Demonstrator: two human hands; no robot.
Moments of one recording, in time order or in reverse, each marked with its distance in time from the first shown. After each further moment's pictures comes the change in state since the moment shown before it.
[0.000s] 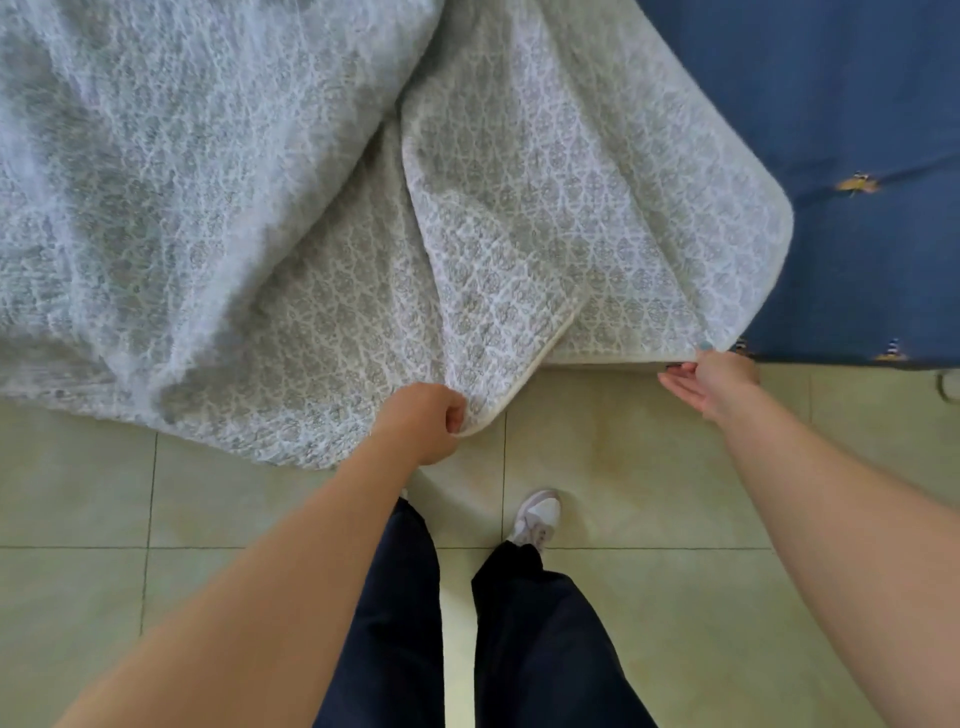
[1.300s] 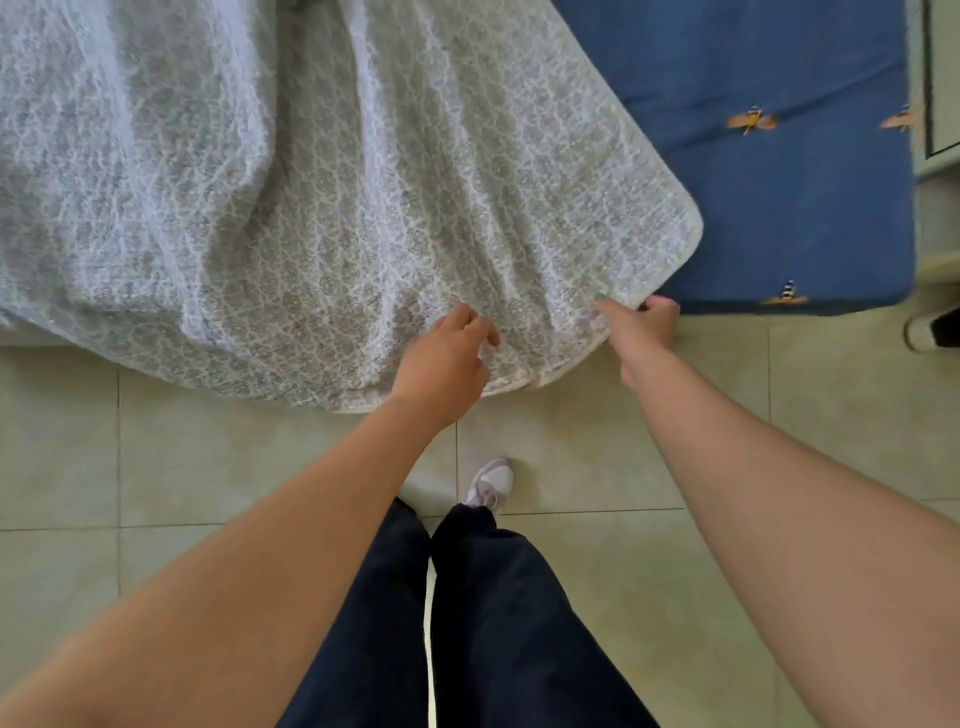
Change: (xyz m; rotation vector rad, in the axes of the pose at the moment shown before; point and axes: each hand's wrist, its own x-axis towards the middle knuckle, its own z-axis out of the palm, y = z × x) left_hand 0.015 0.166 0.024 -0.017 0.337 0.176; right_hand 0.030 -0.003 -0.058 -0.088 -0.039 -0.313
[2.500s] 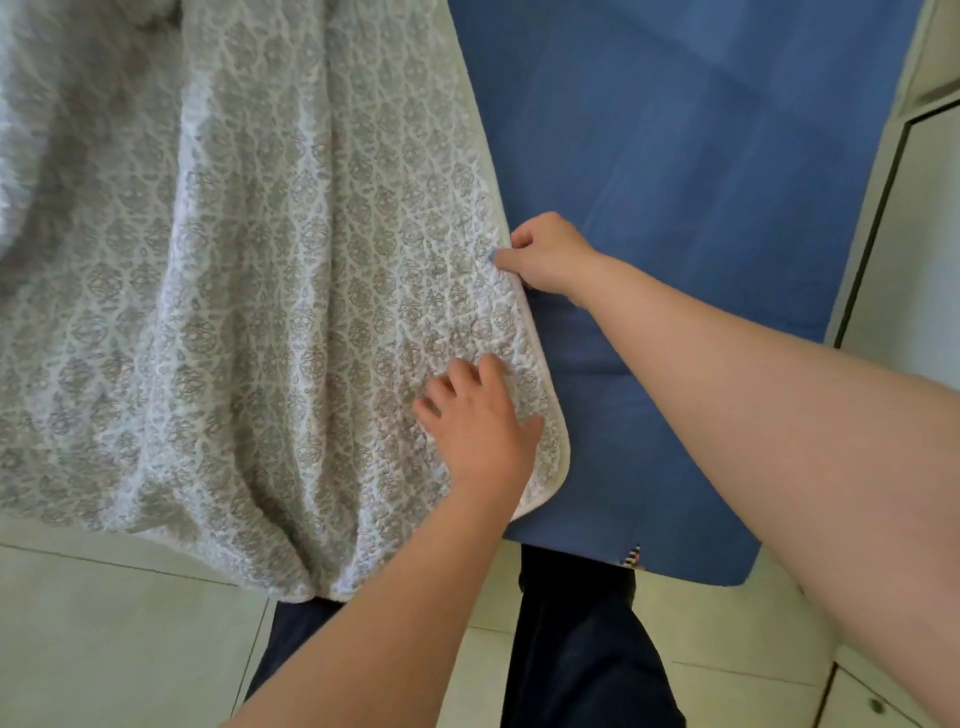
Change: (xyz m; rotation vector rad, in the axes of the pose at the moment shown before) left_hand 0.254 0.161 0.031 -0.202 0.217 -0.702; right_hand 0.201 -0.257 0.111 -1.124 -0.670 -0.488
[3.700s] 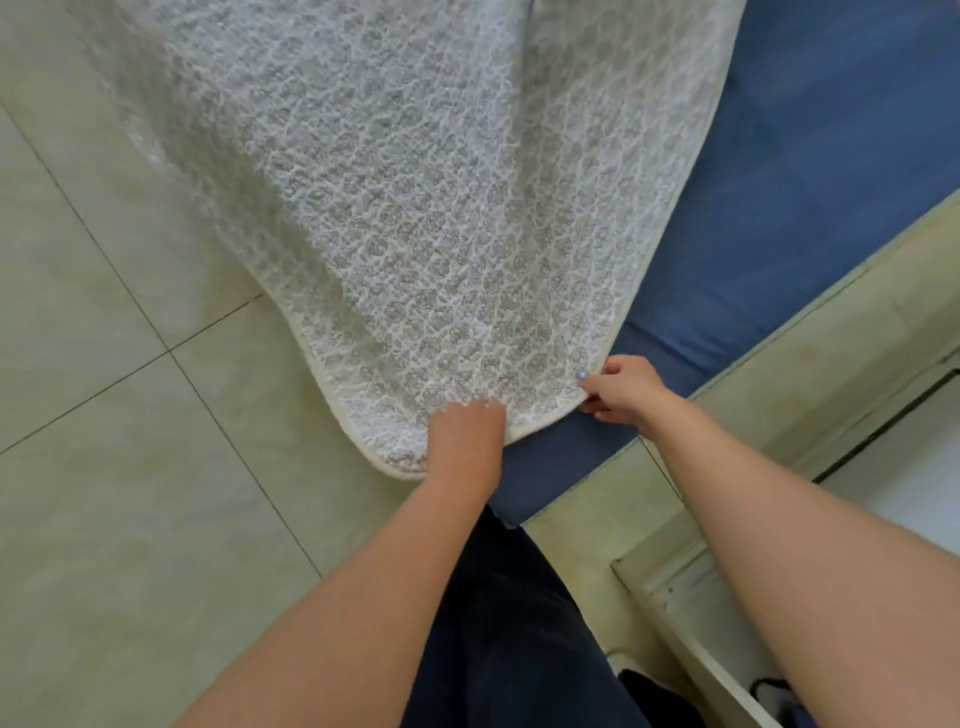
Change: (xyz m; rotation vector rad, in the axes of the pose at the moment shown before) left_hand -0.184 0.172 0.160 0.103 -0.103 -0.209; right_hand -0.121 0.302 -0.084 -0.117 -0.232 0.026
